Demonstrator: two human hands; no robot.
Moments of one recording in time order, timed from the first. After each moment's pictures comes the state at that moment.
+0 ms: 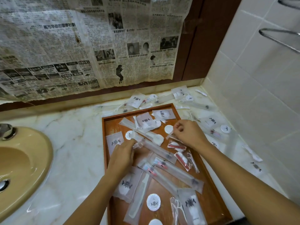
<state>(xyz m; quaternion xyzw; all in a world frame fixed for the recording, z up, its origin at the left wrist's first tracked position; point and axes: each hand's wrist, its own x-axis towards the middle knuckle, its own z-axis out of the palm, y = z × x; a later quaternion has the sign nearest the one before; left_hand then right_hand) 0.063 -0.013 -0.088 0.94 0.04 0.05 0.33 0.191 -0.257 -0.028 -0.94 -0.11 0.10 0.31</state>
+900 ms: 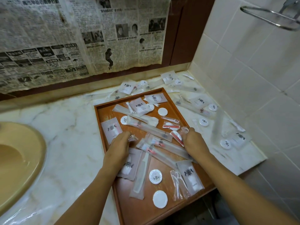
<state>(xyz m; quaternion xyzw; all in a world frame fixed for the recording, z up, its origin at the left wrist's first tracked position) 0.033 -0.002 -0.115 0.94 0.01 0.01 0.34 0.086 -0.282 -0.066 -0.96 0.10 0.14 0.23</state>
